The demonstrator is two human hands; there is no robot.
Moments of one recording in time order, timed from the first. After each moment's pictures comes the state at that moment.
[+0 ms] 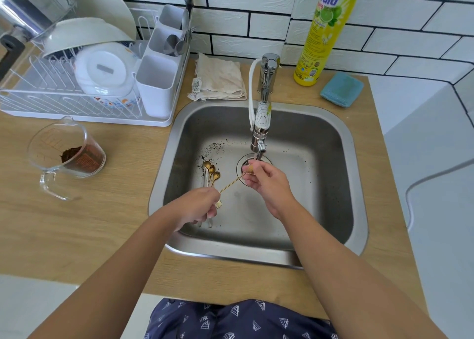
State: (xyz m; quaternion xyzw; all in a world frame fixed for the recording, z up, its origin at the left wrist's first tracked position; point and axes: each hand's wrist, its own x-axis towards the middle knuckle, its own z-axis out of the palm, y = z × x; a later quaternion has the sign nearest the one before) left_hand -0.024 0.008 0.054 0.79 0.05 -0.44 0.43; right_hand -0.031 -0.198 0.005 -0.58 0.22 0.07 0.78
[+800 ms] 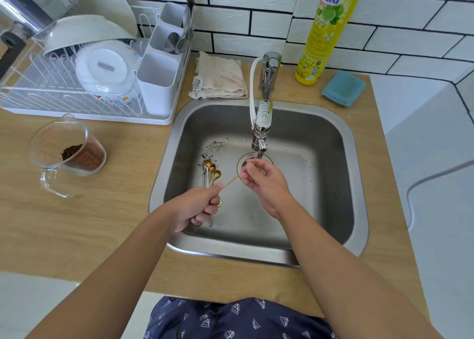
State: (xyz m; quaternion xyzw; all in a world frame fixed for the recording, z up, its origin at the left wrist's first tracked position) left_hand -0.028 0.009 0.055 0.71 0.11 -0.47 0.52; right_hand -0.033 -0.192 0.009 -0.53 0.21 0.09 0.82
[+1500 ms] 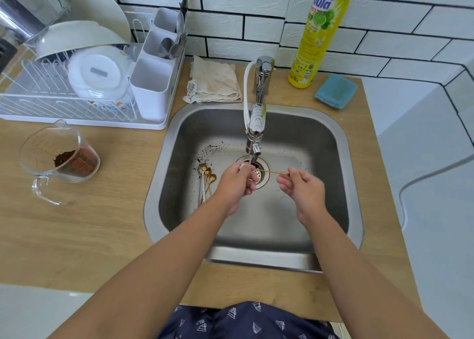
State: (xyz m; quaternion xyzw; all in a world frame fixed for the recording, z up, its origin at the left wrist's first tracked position) left_hand -0.005 -0.098 0.031 0.65 0.13 -0.26 0.70; right_hand -0.053 -0.256 0.015 -0.55 0.36 -0.05 0.75
